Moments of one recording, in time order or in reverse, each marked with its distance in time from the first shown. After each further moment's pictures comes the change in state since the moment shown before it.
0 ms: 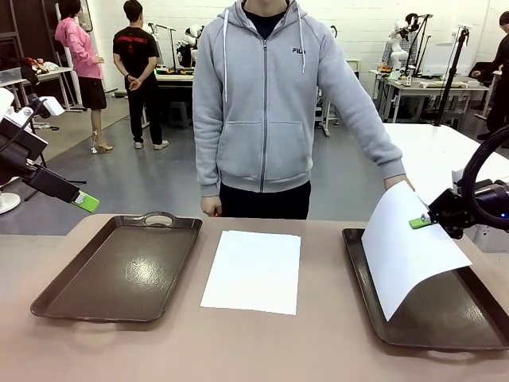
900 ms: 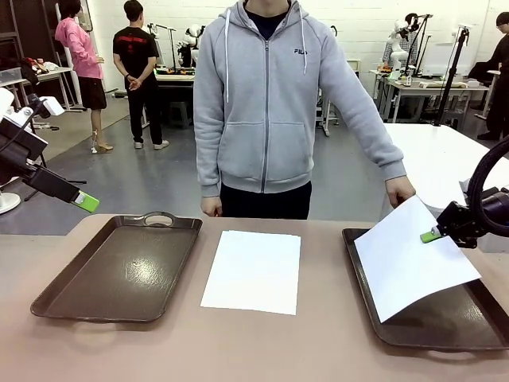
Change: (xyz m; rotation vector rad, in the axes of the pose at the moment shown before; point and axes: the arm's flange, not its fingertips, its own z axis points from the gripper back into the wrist) left arm 0.000 0.000 0.000 0.000 0.000 0.000; right arm 0.001 -0.021 0.016 -0.181 -0.020 -0.052
